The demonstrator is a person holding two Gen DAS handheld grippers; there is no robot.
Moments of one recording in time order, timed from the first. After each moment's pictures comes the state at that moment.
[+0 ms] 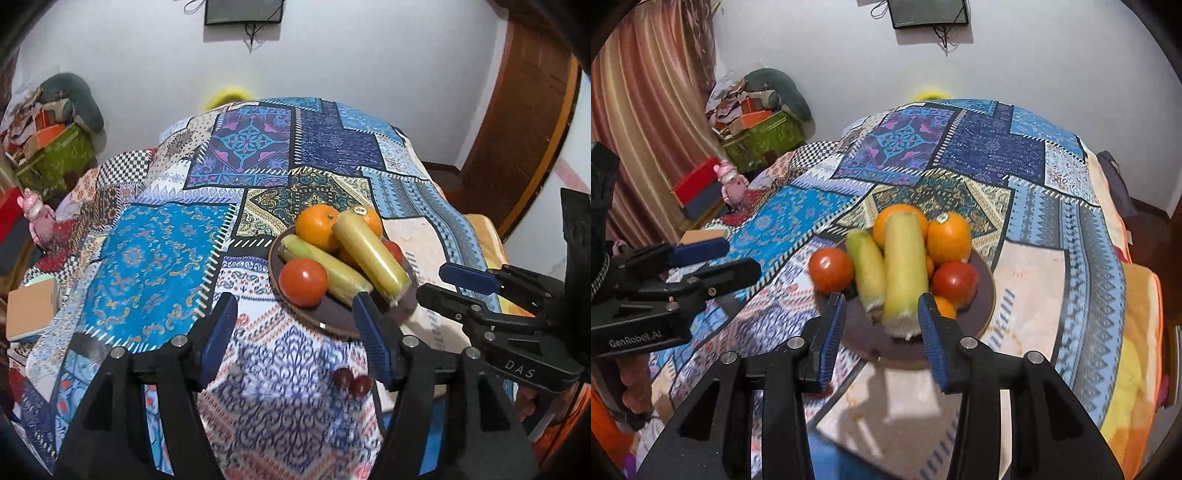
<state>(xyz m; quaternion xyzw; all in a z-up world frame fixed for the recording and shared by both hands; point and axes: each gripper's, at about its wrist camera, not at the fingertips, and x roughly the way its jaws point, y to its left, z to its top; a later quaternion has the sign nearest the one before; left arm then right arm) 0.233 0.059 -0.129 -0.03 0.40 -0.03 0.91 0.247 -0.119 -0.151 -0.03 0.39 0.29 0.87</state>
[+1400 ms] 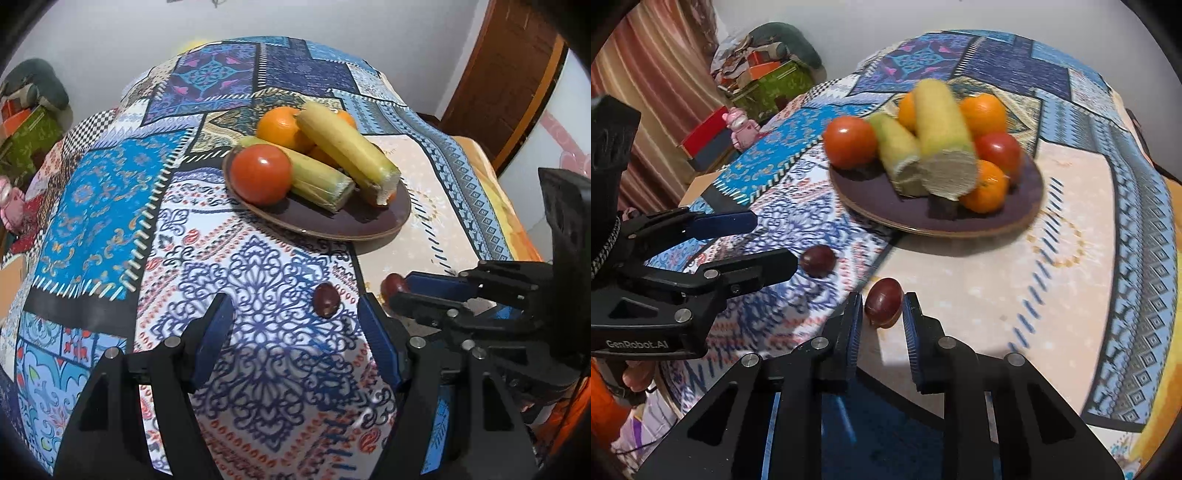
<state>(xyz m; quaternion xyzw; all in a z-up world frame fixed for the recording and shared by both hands) 0.226 0.033 -0.206 -0.01 0.48 -0.08 0.87 0.221 -0.112 -0.225 -0.03 0.48 0.31 0.82</state>
